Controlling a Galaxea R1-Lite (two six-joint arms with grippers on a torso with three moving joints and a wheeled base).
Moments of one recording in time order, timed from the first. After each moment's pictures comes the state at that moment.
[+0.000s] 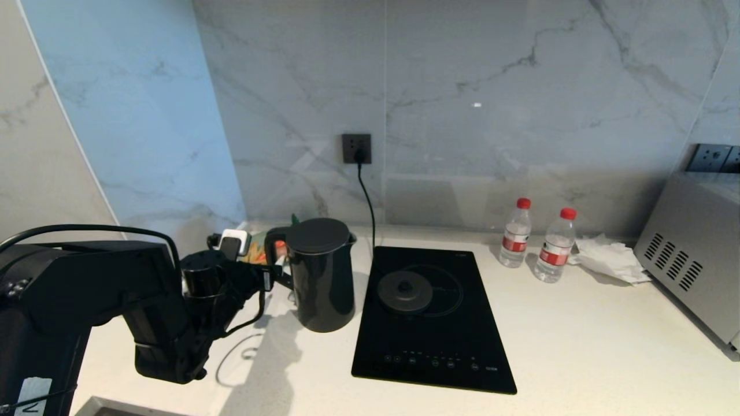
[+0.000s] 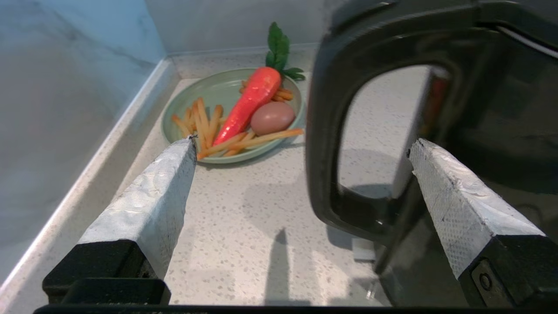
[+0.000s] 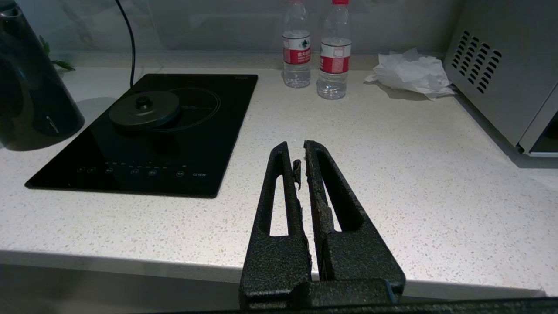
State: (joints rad) left arm -0.18 2.34 -0.72 -1.52 0.14 0.08; right arm 0.00 0.00 0.00 0.00 0.00 -0.01
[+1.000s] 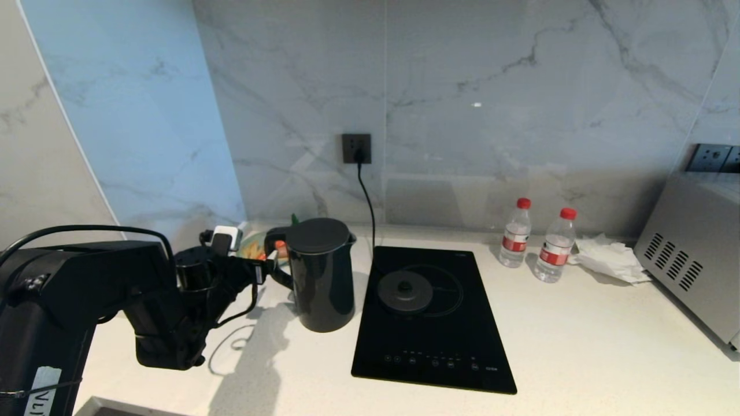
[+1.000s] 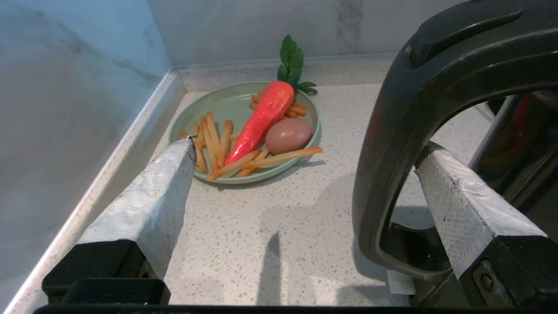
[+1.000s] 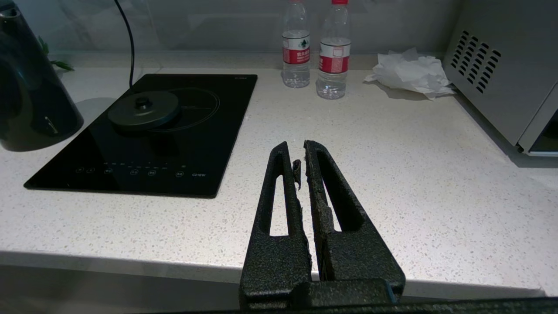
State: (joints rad) left arm -0.10 2.41 -0.82 -1.52 0.04 0.08; right arm 0.00 0.00 0.00 0.00 0.00 -0.01
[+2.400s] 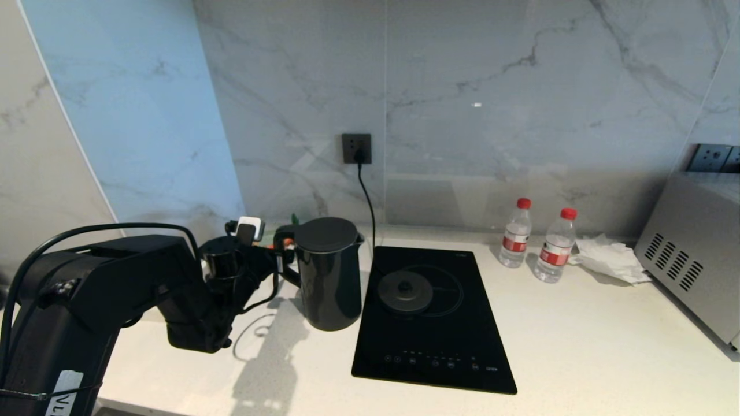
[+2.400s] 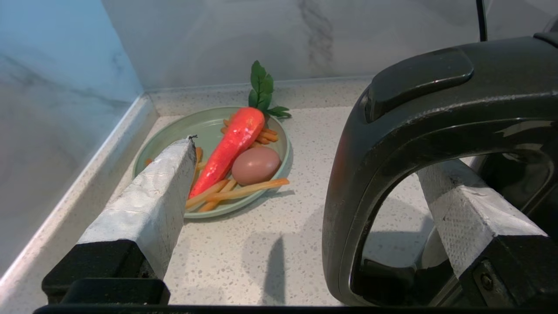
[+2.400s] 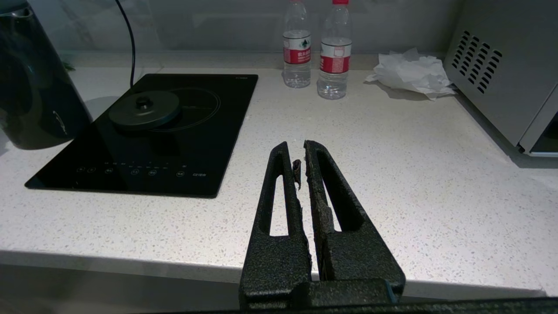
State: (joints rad) left arm -0.19 2.45 -0.99 -1.43 0.07 0.07; right arm 0.00 0.00 0.00 0.00 0.00 -0.01
